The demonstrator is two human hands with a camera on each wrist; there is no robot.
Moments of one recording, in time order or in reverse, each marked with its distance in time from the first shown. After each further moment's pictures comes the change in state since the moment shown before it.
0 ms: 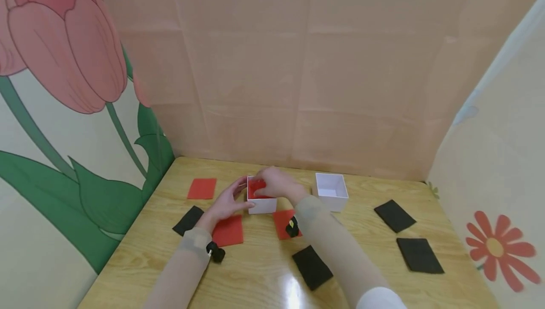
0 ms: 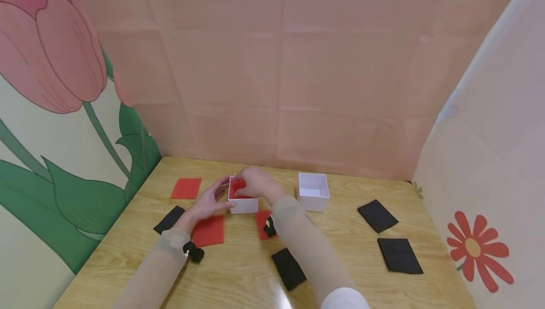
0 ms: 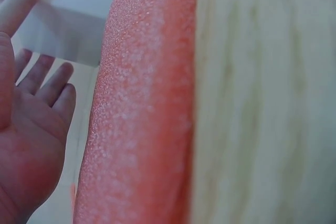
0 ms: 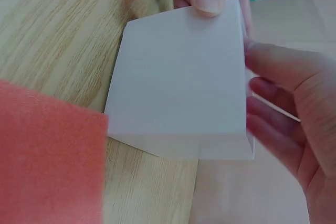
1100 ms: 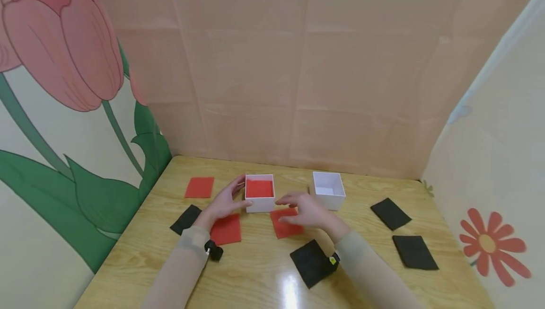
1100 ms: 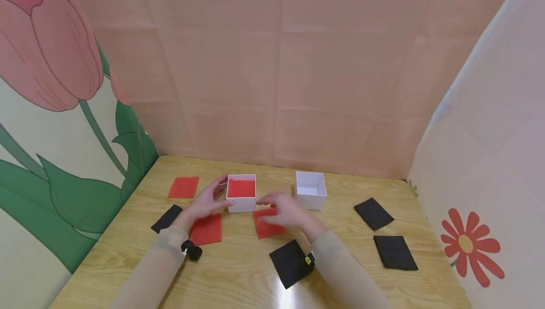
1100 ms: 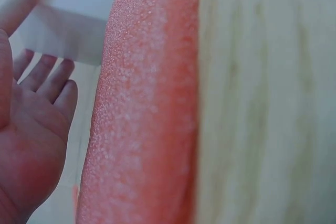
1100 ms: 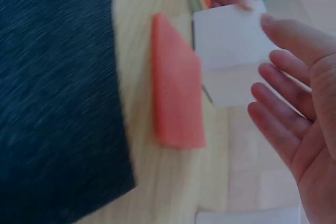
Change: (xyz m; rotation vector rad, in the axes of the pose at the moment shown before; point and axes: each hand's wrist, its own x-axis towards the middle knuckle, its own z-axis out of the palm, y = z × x) left_hand -0.001 0.006 0.002 0.019 -0.002 0.006; right_hand -0.119 0.042 0.034 0.227 0.104 -0.017
